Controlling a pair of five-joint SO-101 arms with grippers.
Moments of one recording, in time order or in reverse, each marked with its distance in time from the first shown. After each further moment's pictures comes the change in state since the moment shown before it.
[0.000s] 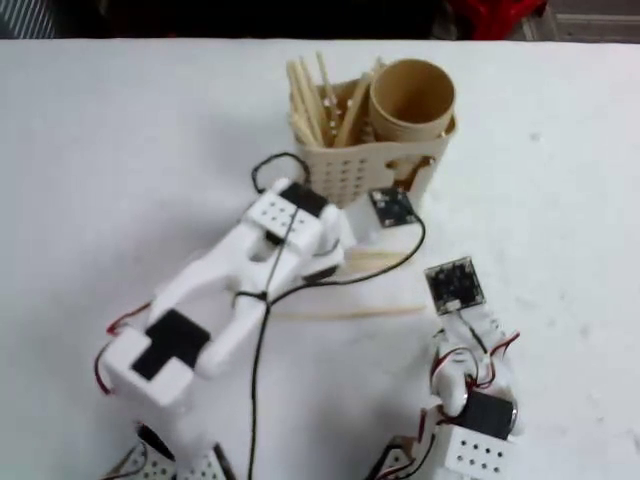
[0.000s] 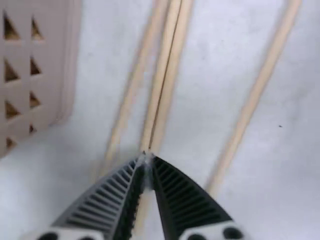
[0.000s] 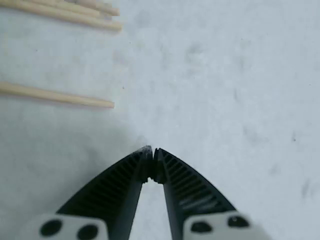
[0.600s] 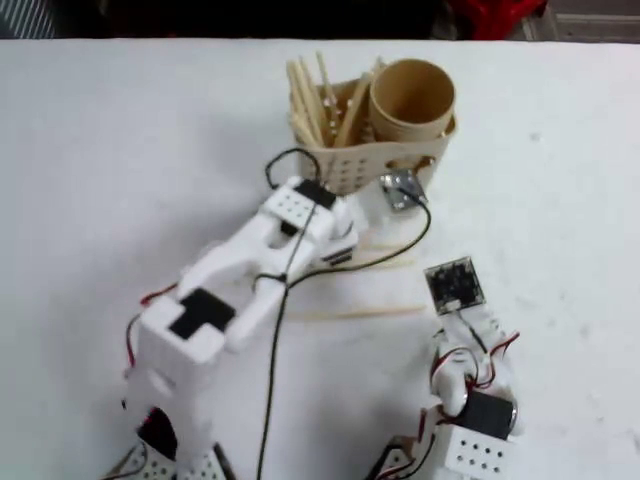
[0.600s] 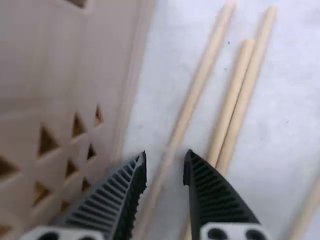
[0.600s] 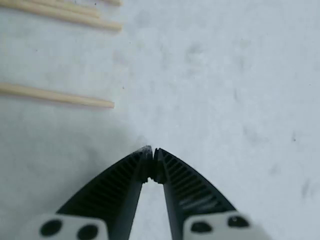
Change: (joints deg) left arm -0.4 14.3 -10.8 -12.7 0.0; right arm 0.0 0.0 0.0 0.0 0.0
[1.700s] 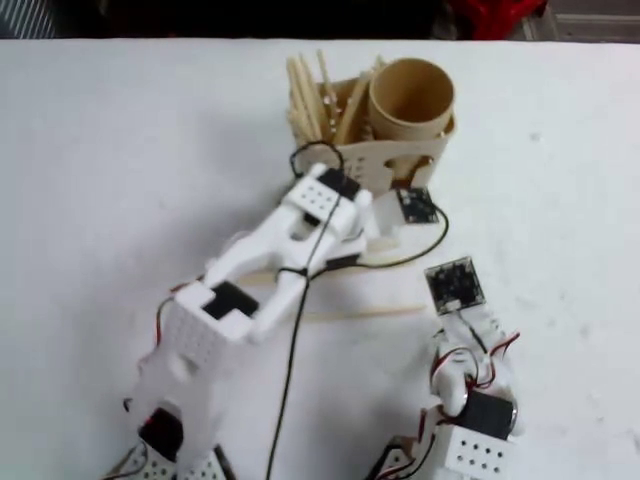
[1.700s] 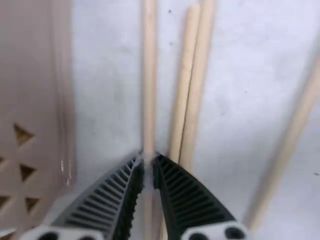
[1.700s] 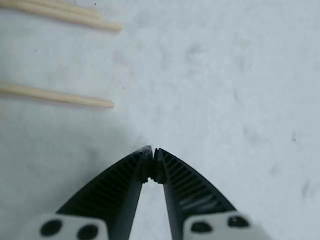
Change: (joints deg) left arm 2.5 11.0 -16.7 20.2 -4.4; right arm 0.0 0.0 0.0 0.0 0.0
